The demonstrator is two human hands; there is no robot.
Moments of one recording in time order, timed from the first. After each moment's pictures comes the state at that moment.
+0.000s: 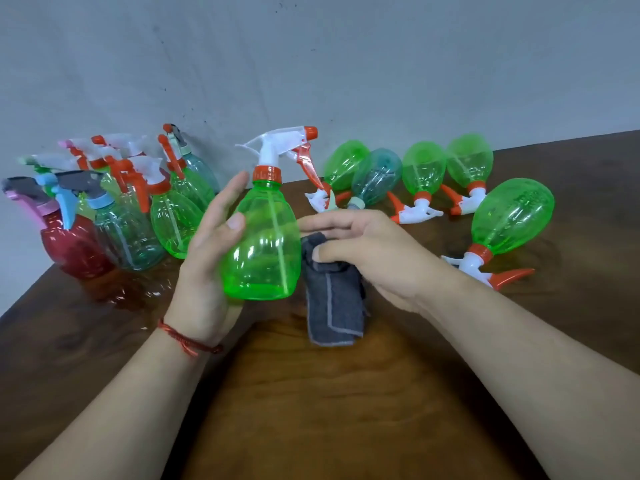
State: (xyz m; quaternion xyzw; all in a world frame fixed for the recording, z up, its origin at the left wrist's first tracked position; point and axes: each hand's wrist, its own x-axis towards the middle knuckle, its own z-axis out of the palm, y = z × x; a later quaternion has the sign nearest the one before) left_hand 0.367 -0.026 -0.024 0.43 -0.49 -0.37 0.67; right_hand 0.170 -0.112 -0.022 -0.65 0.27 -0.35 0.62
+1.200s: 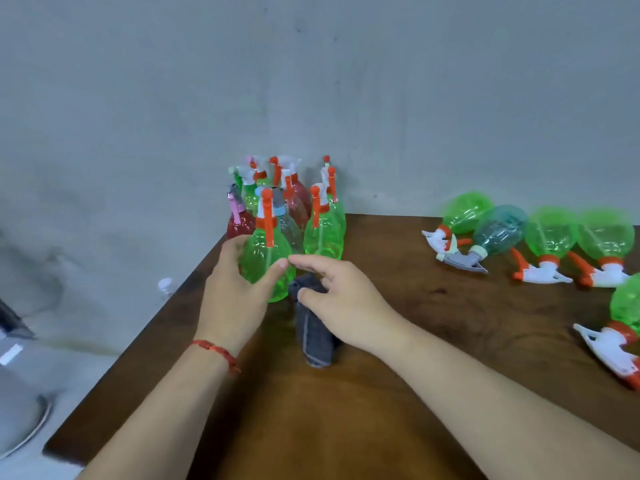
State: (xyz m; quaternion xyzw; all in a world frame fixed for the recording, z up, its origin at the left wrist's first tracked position) left_hand 0.505 0.090 -0.002 0.77 -0.39 -0.02 0.51; right_hand 0.351 -0.007 0.006 -0.81 0.23 -0.25 0.48
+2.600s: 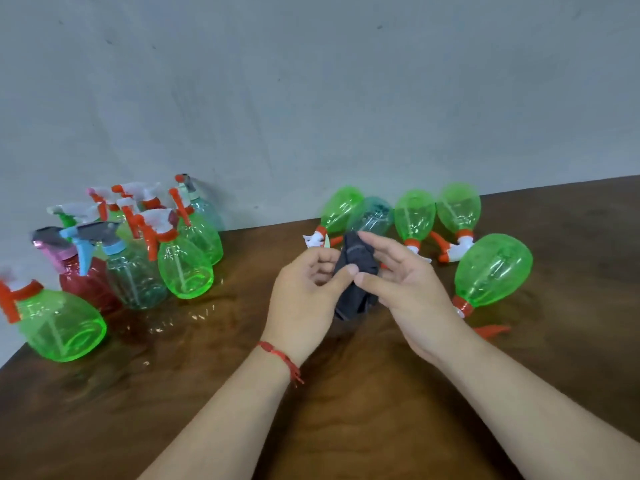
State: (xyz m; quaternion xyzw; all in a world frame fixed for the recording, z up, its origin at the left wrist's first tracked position) left_hand 0.279 -0.081 -0.021 0.59 -0.53 -0.23 0.57; right_hand 0.120 -0.127 -0.022 -0.58 0.27 -0.49 0.59
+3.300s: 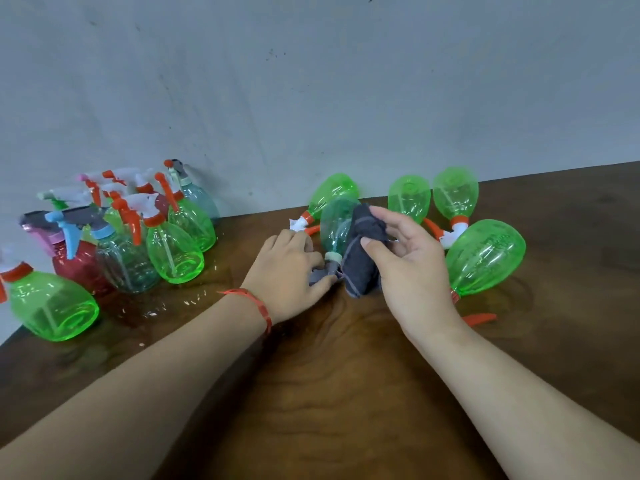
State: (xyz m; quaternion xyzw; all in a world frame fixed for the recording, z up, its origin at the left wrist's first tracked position) left_hand 0.311 -0.125 -0.033 0.67 -0.73 0.16 0.06; right_hand 0.108 -0.146 -0.027 -0.54 0.30 -0.60 0.51
